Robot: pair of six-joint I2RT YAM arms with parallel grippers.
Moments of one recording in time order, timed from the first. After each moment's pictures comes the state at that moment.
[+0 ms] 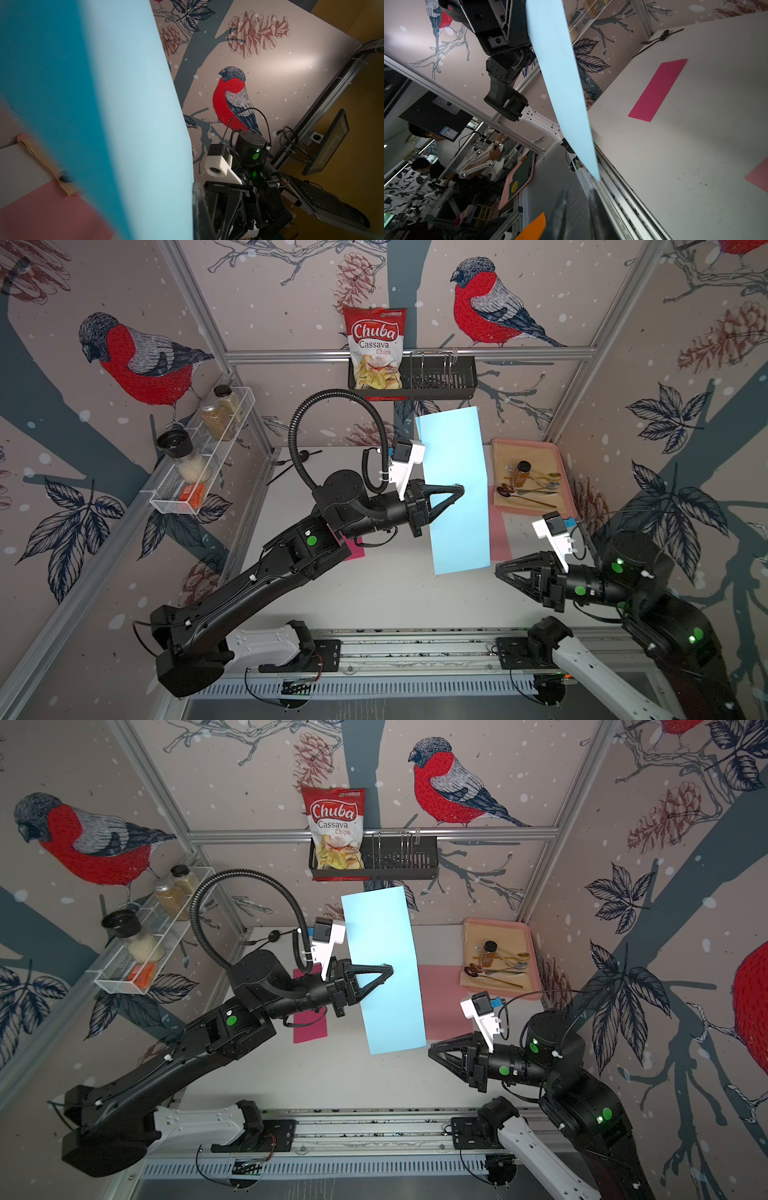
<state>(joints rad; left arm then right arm) -0.98 1.16 1.35 -0.04 0.37 -0.52 0.55 0.52 1.12 -0.90 -0.78 0.44</state>
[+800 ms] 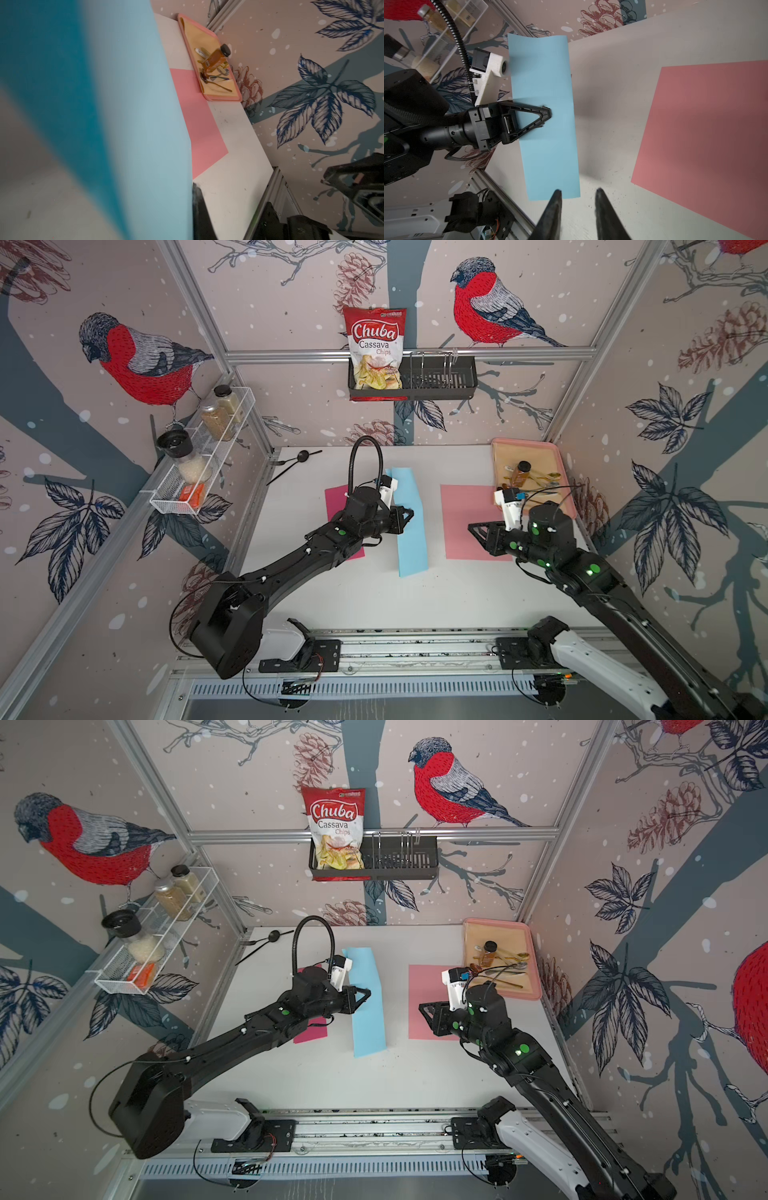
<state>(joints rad) -0.62 1.38 0.84 0.04 0.33 -0.60 0.58 0.80 0.78 -0.50 -0.22 0.48</state>
